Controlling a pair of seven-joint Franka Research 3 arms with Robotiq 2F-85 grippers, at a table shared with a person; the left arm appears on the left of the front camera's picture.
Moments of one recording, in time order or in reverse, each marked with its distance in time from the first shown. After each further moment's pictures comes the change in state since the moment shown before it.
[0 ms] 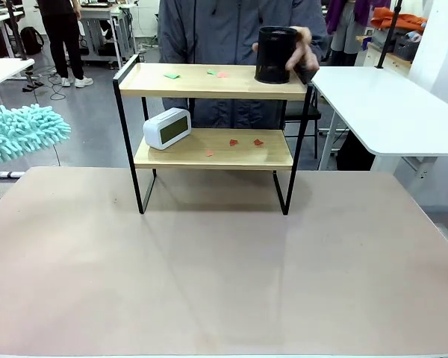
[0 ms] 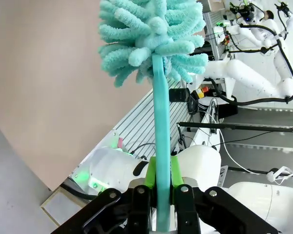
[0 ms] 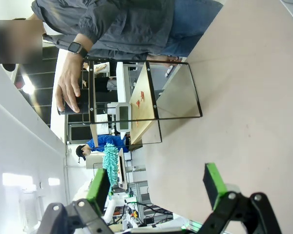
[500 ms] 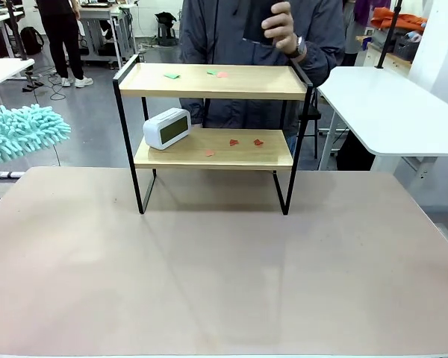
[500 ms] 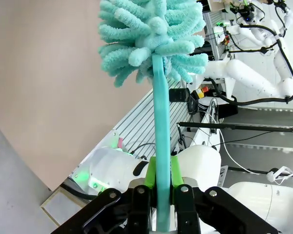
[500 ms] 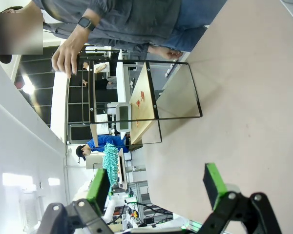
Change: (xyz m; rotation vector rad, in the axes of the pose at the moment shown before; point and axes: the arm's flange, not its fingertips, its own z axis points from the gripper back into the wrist) left arm 0.000 0.000 0.000 0.000 0.000 0.000; right arm 0.000 0.000 0.000 0.000 0.000 0.000
